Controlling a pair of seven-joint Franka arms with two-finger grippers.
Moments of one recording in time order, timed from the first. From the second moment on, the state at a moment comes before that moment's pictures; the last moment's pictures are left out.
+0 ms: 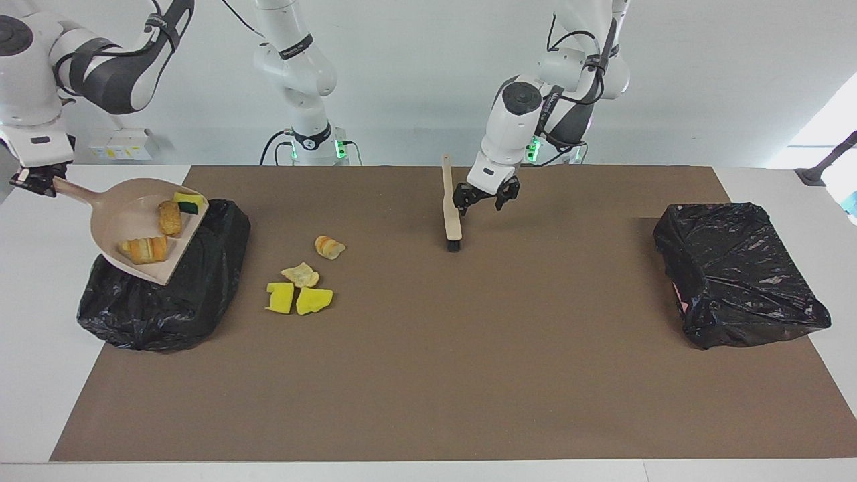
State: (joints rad) left arm -0.44 -0.04 -0.17 -2.18 -0.14 2.16 -0.72; right arm -0.49 0.00 0.04 -1.81 -0.53 1.93 -1.68
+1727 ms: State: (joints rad) left arm 0.14 -0.19 -0.16 -1.96 -0.11 1.79 -0.01; right arm -0.36 -0.03 0.04 -1.72 -0.86 1.70 -1.42
